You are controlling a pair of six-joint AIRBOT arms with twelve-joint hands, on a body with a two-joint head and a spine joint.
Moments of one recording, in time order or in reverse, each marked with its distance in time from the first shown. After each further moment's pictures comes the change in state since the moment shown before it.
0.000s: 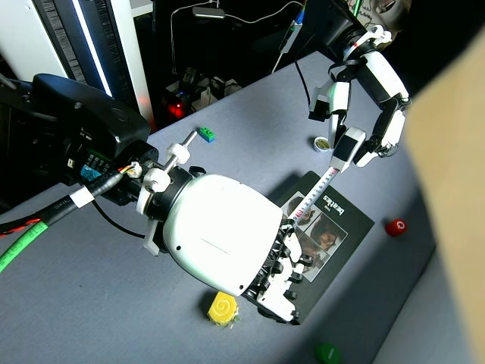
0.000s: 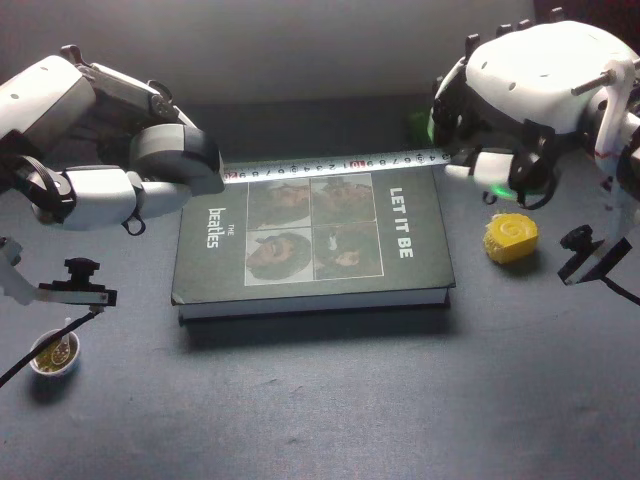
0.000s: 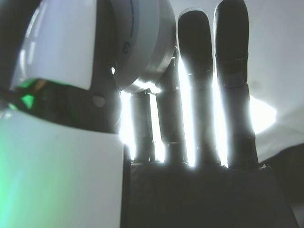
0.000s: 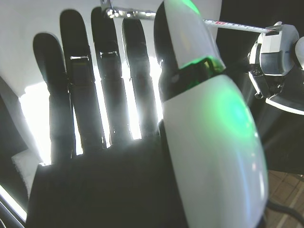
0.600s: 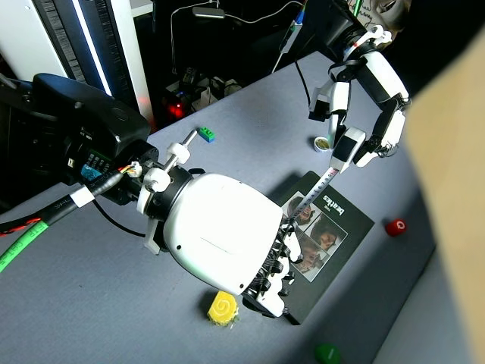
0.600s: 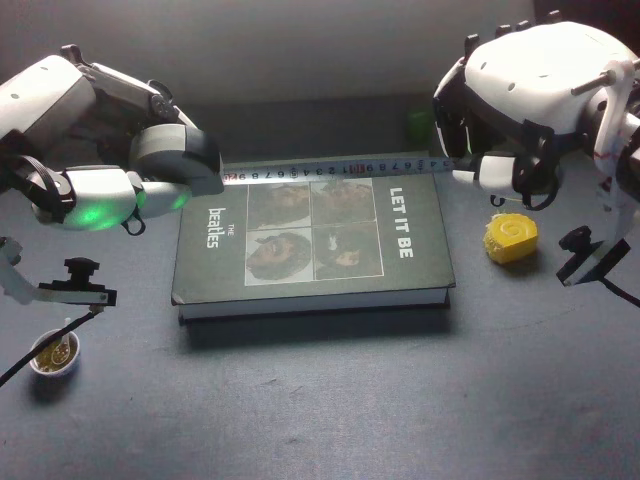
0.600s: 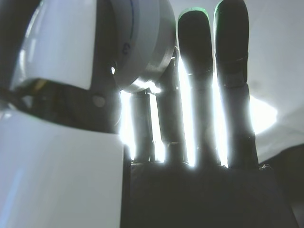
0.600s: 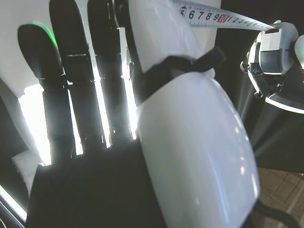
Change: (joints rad) left arm 0.000 0.000 0.001 0.003 0.000 0.000; right arm 0.000 0.001 -0.001 0.000 -0.002 0.004
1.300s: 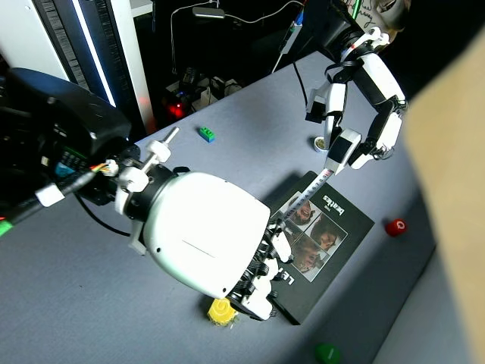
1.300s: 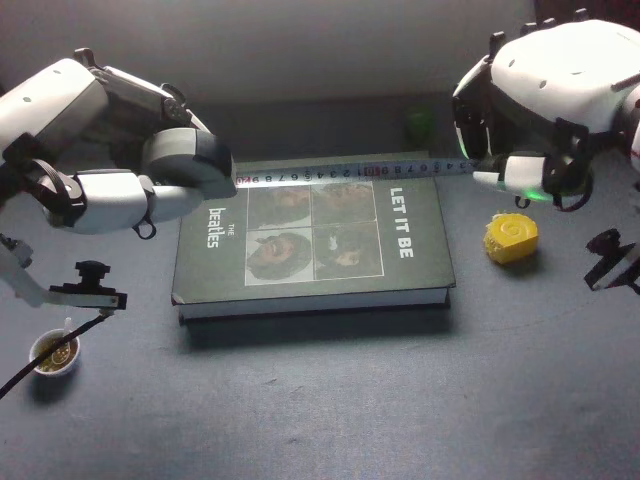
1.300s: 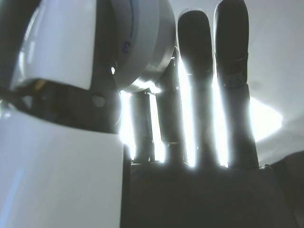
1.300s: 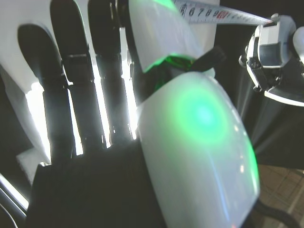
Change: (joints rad) left arm 0.000 -0.010 0.000 0.015 0.003 -0.011; right arm -0.001 0.087 -0.043 -0.008 -0.042 0.023
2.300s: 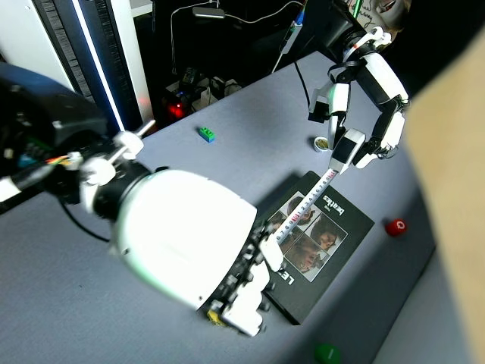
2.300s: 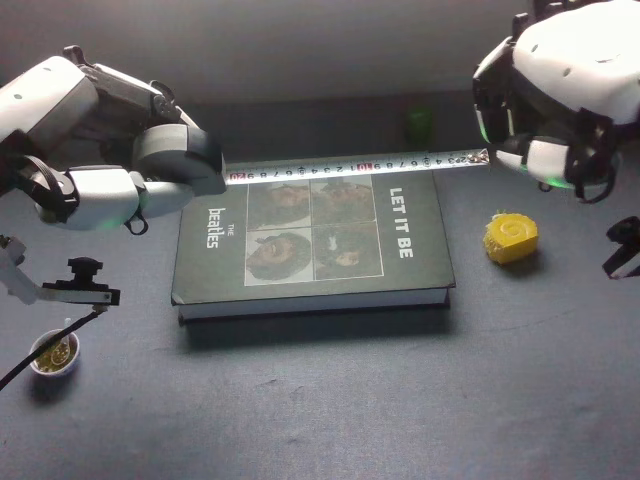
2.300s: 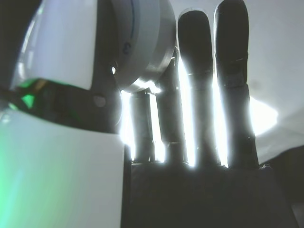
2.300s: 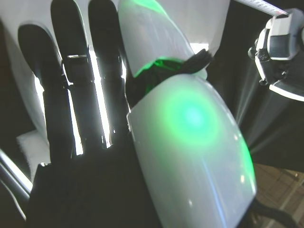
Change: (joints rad) left arm -0.001 0.001 0.006 -0.021 -0.004 0.010; right arm 0.001 0.013 -0.038 -0.059 0.065 -0.002
